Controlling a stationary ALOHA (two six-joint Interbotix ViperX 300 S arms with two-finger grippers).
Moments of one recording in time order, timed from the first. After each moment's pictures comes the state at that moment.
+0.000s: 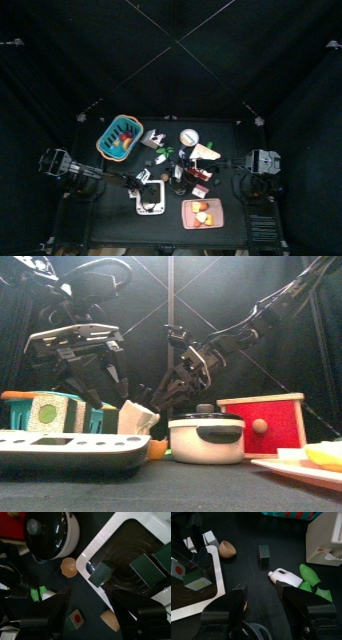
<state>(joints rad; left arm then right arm) -0.15 -0.13 0.75 0.41 0.43 0.42 -0.23 0.13 0.57 -0.35 -0.16 0.39</state>
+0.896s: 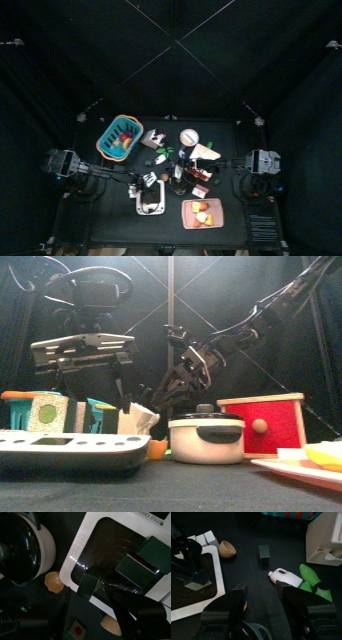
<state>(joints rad) -0.06 -0.03 0.67 0.08 0.47 0.92 -0.23 0.14 0.57 -0.35 -0.16 0.39</state>
